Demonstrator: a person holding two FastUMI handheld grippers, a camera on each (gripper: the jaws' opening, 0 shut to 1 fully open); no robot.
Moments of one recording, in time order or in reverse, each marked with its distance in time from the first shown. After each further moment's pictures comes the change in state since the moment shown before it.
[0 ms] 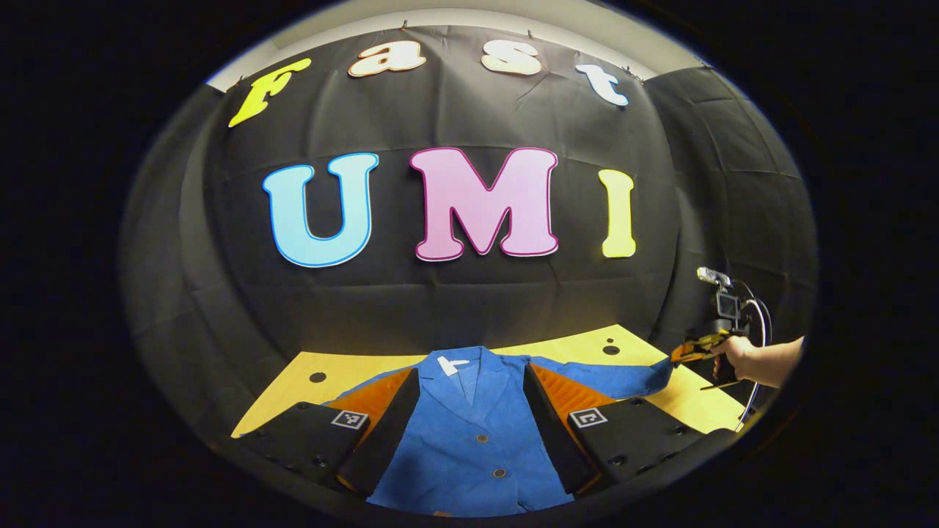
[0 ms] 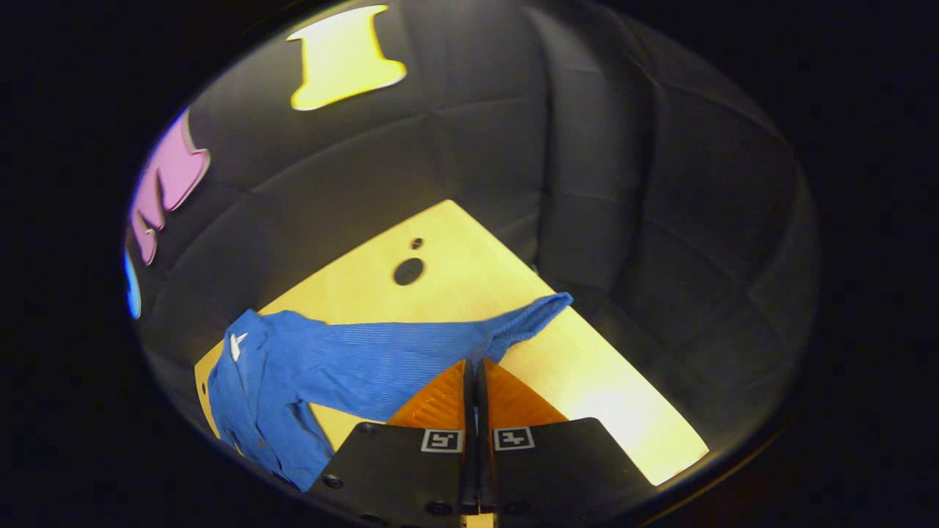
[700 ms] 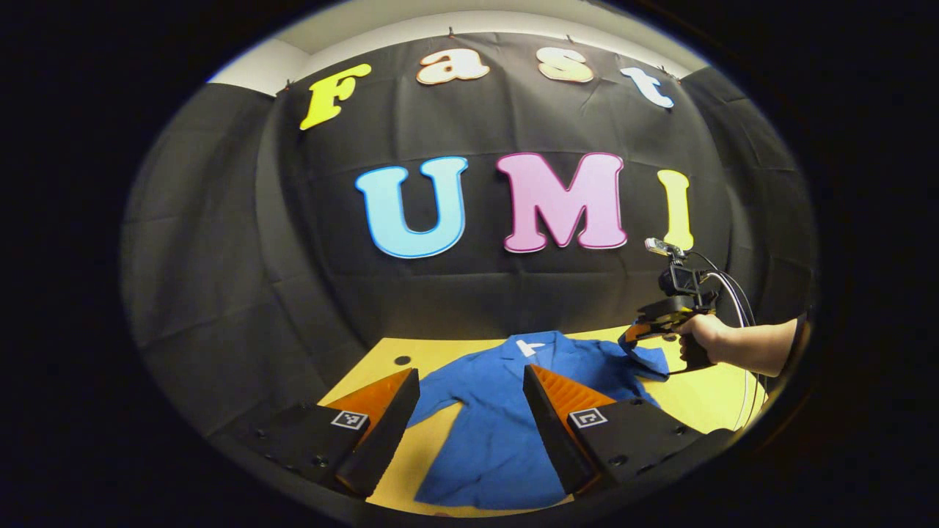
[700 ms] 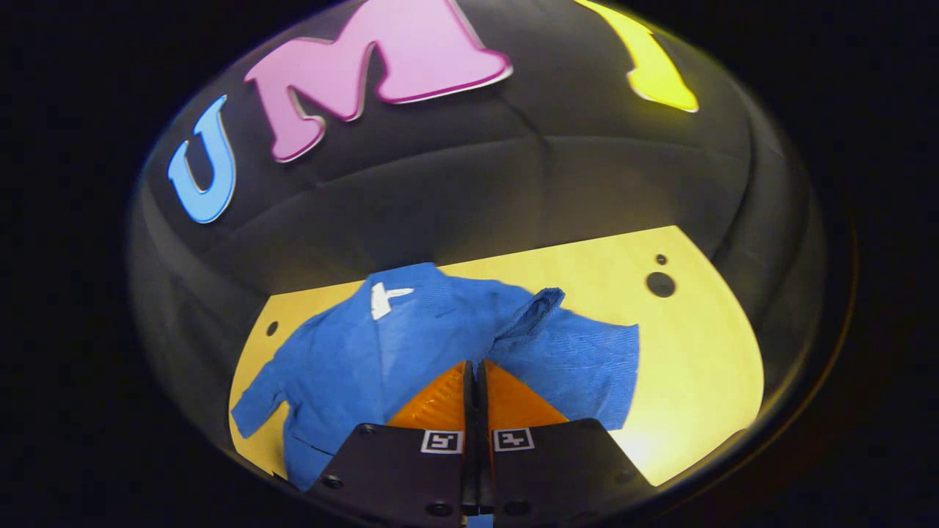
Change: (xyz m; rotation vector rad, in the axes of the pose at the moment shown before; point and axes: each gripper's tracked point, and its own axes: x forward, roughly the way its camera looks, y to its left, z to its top) left arm -0.103 0.113 -0.032 -0.024 0.044 0.283; right arm -0.029 0.307 -0.074 -0.271 0.064 0.390
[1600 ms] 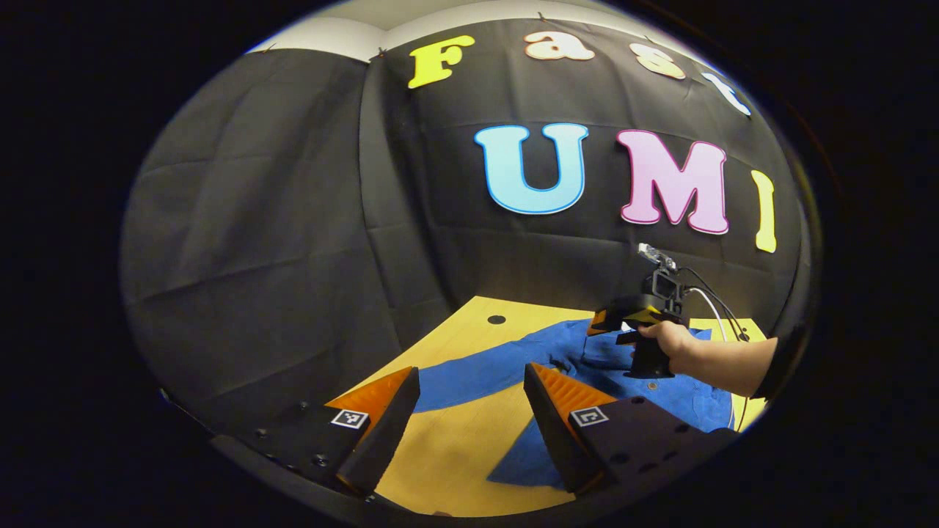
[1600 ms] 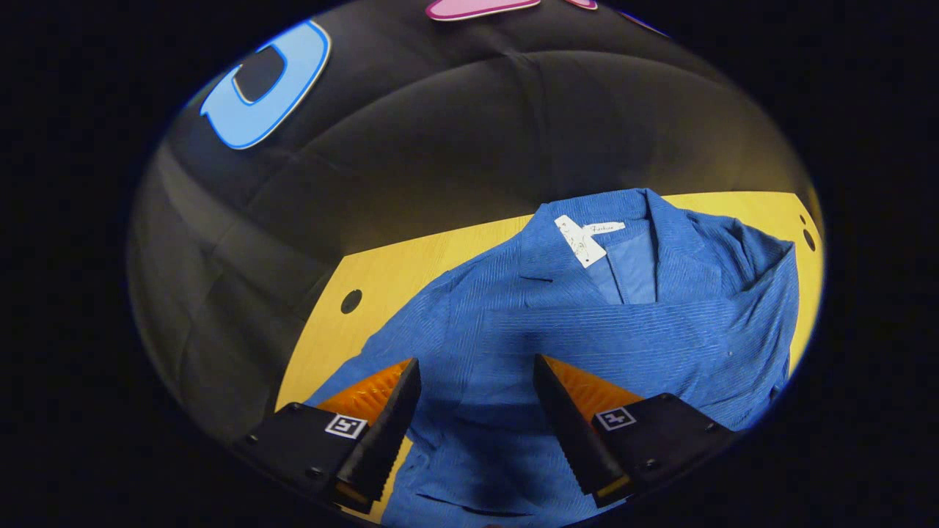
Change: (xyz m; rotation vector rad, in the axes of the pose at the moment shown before) left arm 0.012 0.126 -0.105 -0.205 0.108 0.265; right arm 0.110 0.232 -0.094 -0.034 0.097 0.187
